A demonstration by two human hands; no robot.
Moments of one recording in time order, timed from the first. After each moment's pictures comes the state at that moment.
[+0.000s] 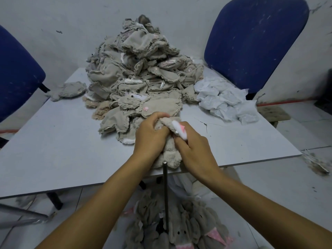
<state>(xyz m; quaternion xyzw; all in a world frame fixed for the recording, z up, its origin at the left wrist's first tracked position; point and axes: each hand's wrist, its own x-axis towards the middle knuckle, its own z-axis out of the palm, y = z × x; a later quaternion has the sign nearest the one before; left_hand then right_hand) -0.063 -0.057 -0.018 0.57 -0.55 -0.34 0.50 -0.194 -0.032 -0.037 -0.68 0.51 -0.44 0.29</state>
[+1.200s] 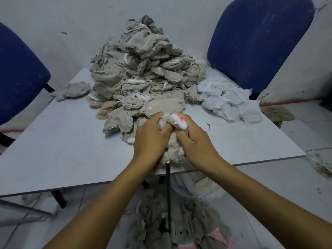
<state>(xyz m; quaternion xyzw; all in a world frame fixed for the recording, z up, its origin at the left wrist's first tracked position) -0.059 -0.055 -0.021 0.62 -0.63 -0.18 0.44 -0.193 -0.041 -0.025 -0.70 0.47 -0.43 0.33</state>
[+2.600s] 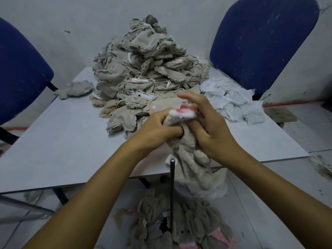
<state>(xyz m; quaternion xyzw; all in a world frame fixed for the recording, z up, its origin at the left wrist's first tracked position) -0.045 -0.056 0.008 0.44 -0.64 -0.48 0.40 -0.214 -0.047 0.006 -0.80 0.30 -0.49 0.18</state>
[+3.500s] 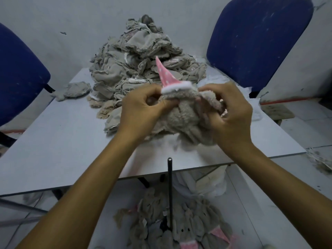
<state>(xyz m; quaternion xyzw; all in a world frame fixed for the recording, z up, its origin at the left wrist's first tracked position) -0.037 -0.058 0.042 0.44 -0.68 -0.20 0.56 -0.233 -0.053 0.013 -0.72 0.40 -0.57 -0.01</state>
